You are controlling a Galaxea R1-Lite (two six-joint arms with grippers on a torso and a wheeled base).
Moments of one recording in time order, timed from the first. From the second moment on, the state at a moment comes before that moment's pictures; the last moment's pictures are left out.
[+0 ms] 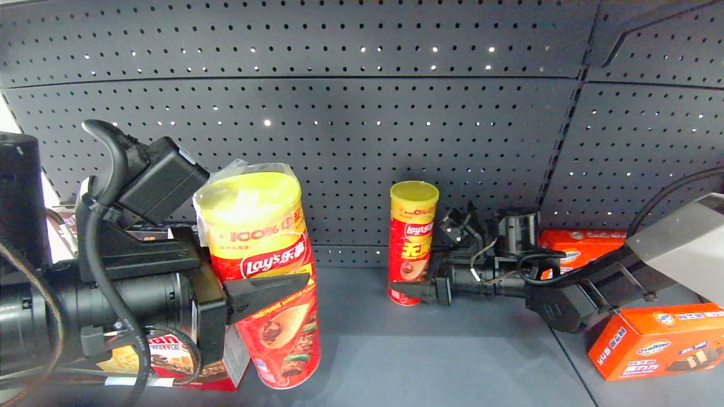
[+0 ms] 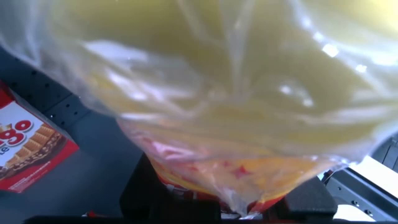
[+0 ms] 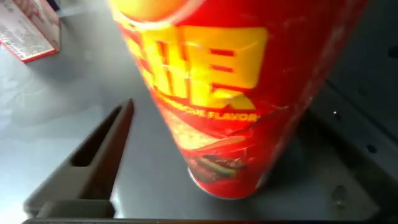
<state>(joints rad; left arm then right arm) -0.57 1.28 -0.81 -0.15 -0.27 0.05 0.46 2.10 -1.01 -0.79 0.67 -0.12</state>
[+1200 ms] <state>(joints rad) -0.57 1.28 -0.81 -0.15 -0.27 0.05 0.65 1.89 -0.63 -1.02 0.35 0.01</state>
